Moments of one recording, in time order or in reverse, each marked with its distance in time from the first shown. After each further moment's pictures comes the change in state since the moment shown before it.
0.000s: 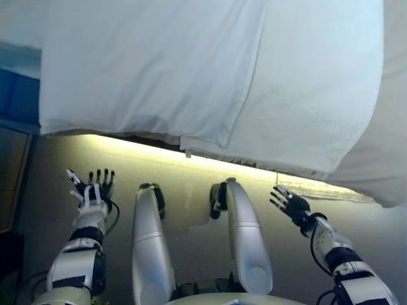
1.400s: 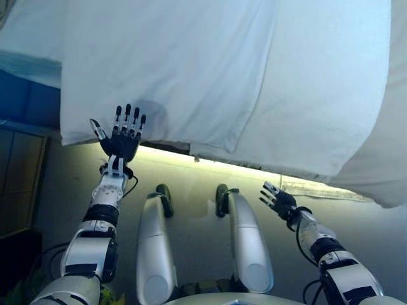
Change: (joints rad) left arm -0.245 0.011 -0.119 -0.172 0.120 0.014 -0.434; right arm -0.144 0.042 0.055 0.073 0.007 0.011 -0.092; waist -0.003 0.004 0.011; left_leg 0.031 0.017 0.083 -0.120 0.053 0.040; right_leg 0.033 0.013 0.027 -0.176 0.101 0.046
